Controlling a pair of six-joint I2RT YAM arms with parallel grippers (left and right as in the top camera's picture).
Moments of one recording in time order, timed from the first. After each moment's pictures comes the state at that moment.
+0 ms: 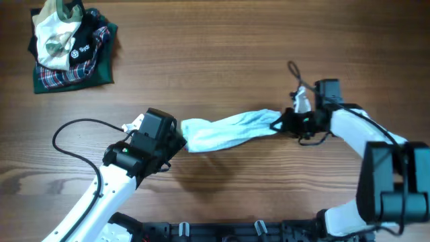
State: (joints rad) left arm -0.43 1.13 0.69 -0.72 -0.02 -1.16; right arm -0.04 1.68 0.81 -0.51 -0.66 0.20
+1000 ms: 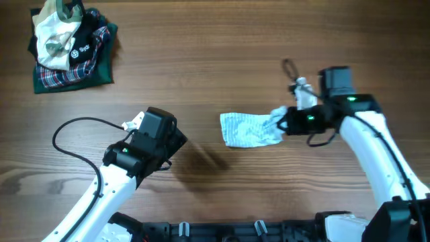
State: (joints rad) left arm -0.43 1.13 0.69 -0.69 -0.03 -1.16; right arm 0.09 1.44 0.99 -0.89 -0.49 -0.02
